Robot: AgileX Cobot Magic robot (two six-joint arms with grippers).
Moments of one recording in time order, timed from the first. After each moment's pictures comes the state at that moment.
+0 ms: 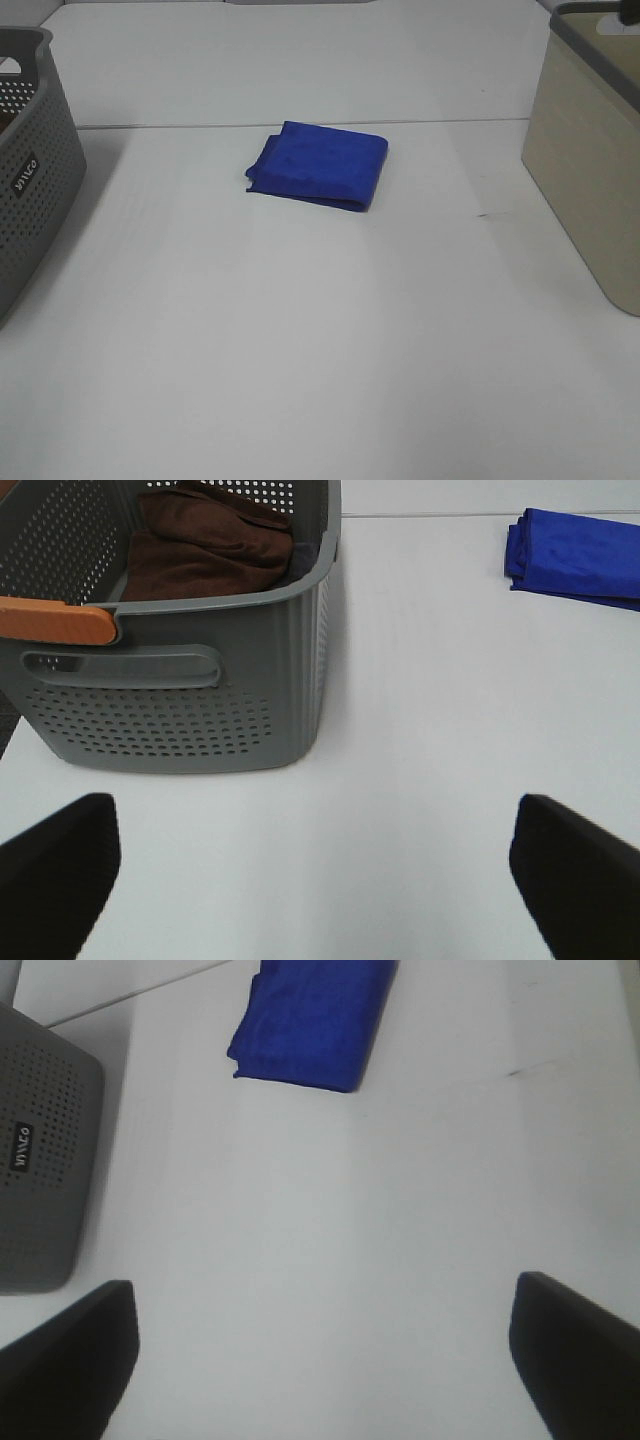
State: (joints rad) left arm 0.05 -0.01 -0.50 -0.05 1.05 0.03; right arm 0.03 1.09 -1.12 0.52 1.00 -0.02
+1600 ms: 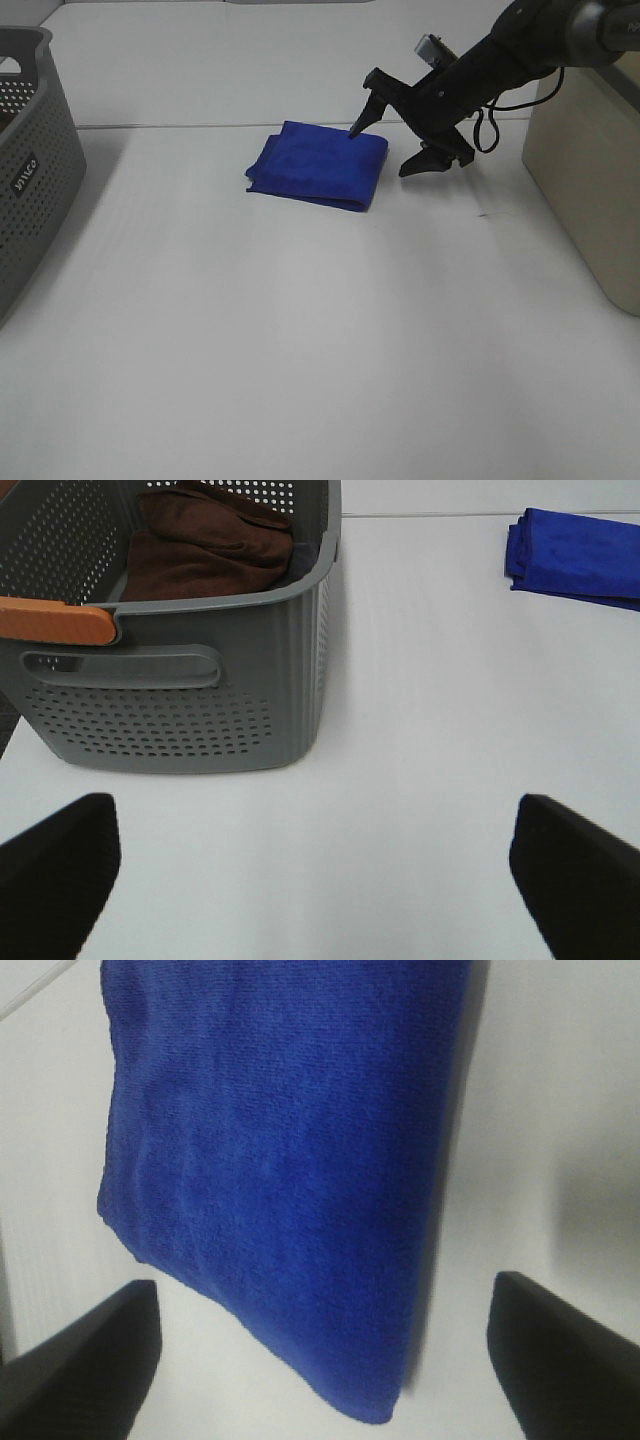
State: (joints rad) left arm 0.05 -0.01 -0.50 -0.05 1.05 0.03; right arm 0.21 2.43 -1.93 0.75 0.74 0.00
